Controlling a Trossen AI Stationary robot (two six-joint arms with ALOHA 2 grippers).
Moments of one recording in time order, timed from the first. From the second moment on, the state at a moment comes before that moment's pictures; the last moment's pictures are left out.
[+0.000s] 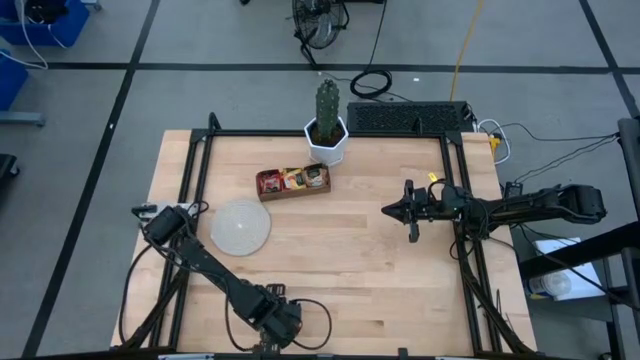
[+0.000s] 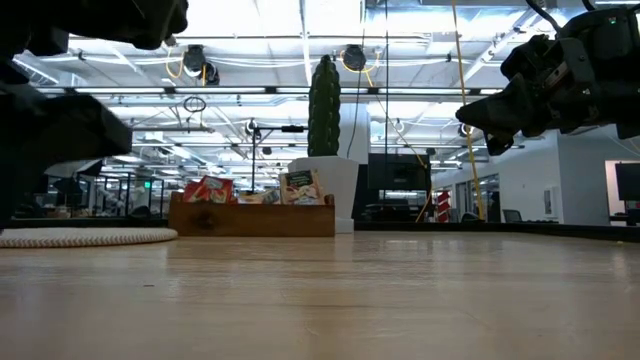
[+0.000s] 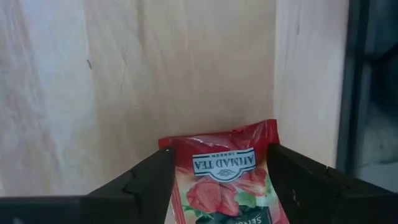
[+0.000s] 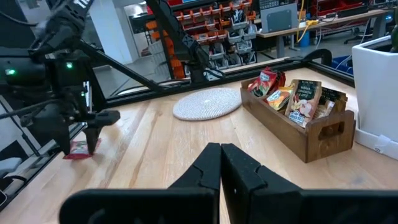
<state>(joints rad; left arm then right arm) -0.68 2.06 1.40 -0.64 0.08 -0.68 -0.14 0.85 0.01 0.79 -0.13 0.20</state>
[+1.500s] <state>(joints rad) -0.66 1.78 1.33 -0.87 -0.15 -0.53 -0.14 0.85 0.01 0.79 -0.13 0.20</state>
